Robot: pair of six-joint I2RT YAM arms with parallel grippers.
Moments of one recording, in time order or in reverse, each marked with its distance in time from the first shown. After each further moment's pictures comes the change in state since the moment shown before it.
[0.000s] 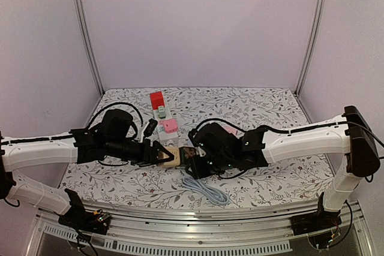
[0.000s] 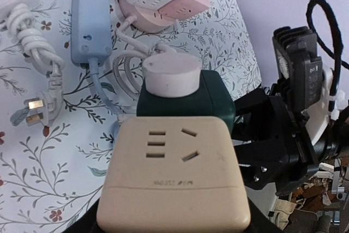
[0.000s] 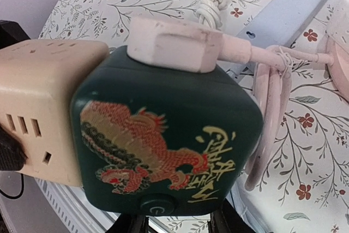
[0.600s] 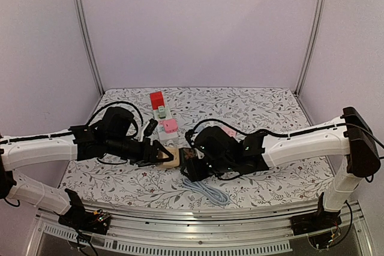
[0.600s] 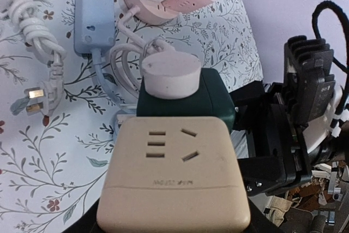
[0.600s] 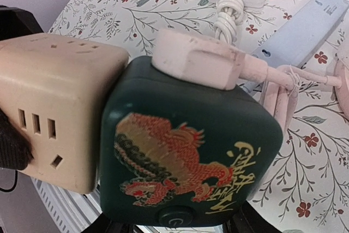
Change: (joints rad) left arm 0.006 0.009 0.045 -0.081 0.019 -0.013; right arm 0.009 0.000 -0.052 0.113 0.018 -0.109
